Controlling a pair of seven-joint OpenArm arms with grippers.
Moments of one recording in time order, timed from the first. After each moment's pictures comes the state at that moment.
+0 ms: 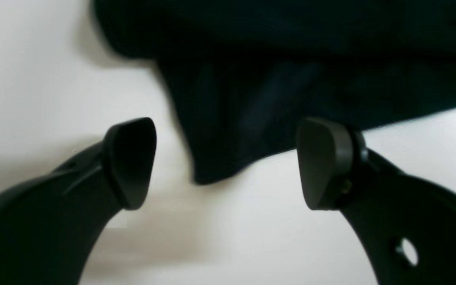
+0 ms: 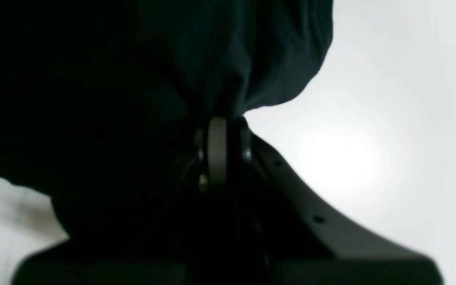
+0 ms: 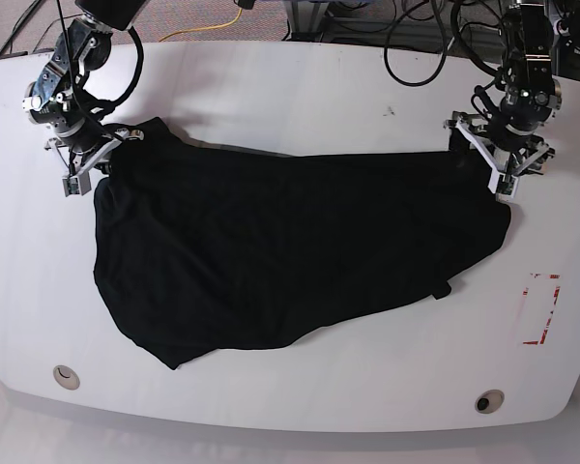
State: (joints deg) left arm 19.0 -17.4 -14.3 104.0 -11.0 -16.0 45.7; right arm -8.4 7.5 38.4 92.2 17.3 40.4 -53.5
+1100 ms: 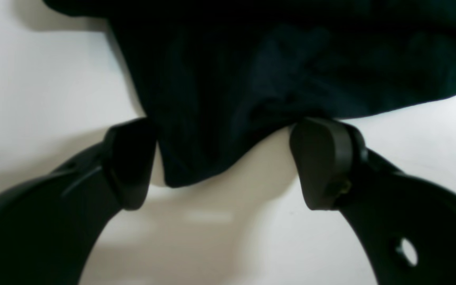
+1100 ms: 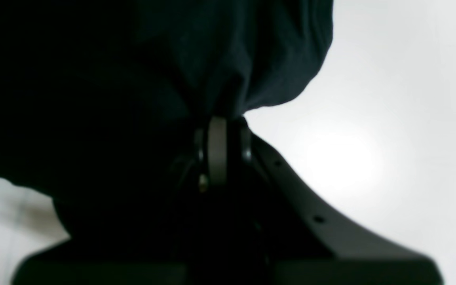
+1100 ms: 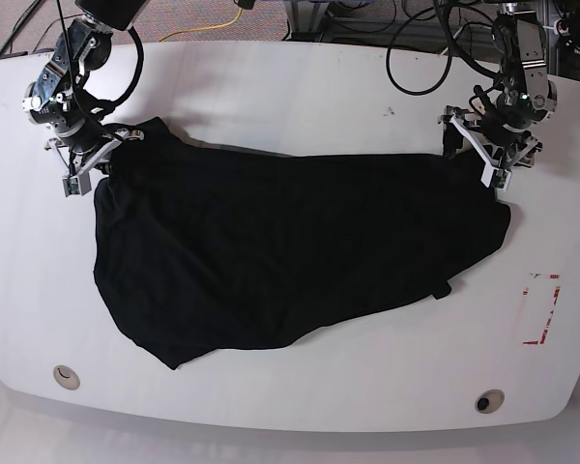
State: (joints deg) left arm 17.0 -14.1 -16.6 95.8 -11.5 -24.9 43.8; right arm -8.4 7.6 38.4 92.2 17.3 40.4 -53.5
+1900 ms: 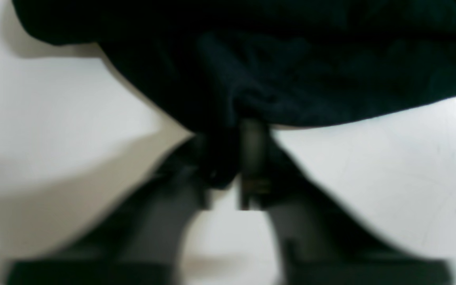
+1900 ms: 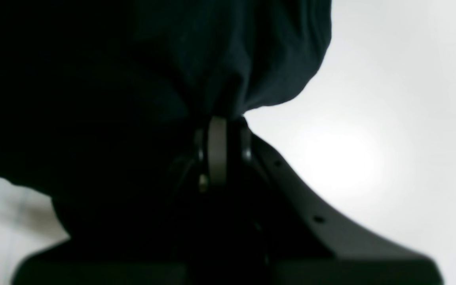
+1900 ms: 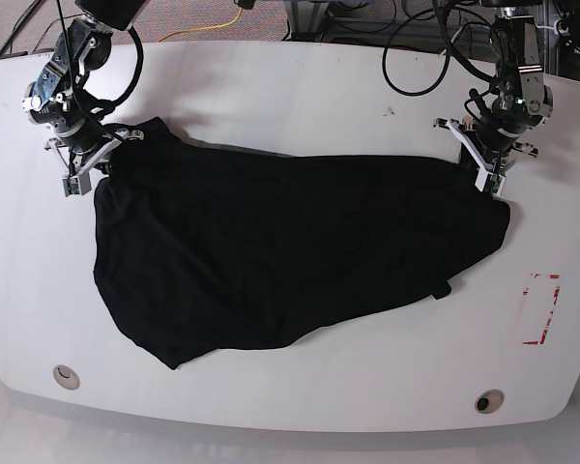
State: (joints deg) left arm 15.5 -14.3 -14.6 94.9 -10.8 -24.8 43.3; right arm -8.5 7.6 38.4 92.2 17.3 40.4 -53.5
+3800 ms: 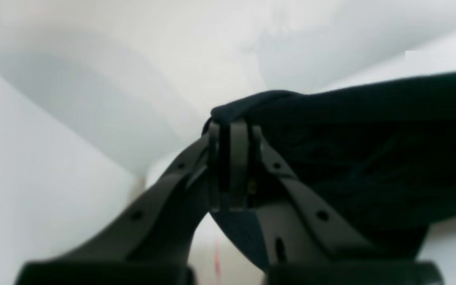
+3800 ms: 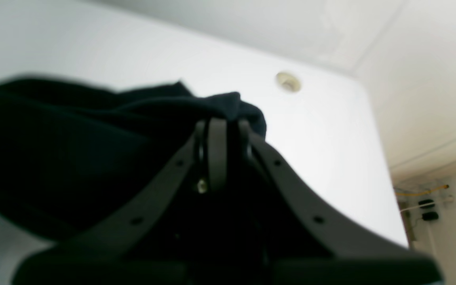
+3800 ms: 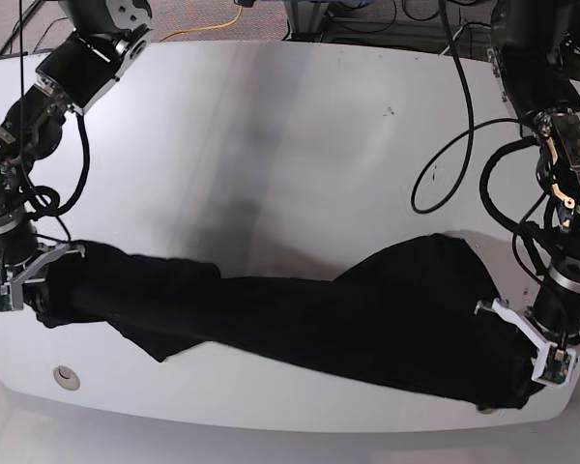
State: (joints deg) left arm -21.7 -20.2 -12.3 113.9 -11.3 -26.0 46.5; right arm 14.2 15.3 38.3 103.1 16.9 40.8 -53.7
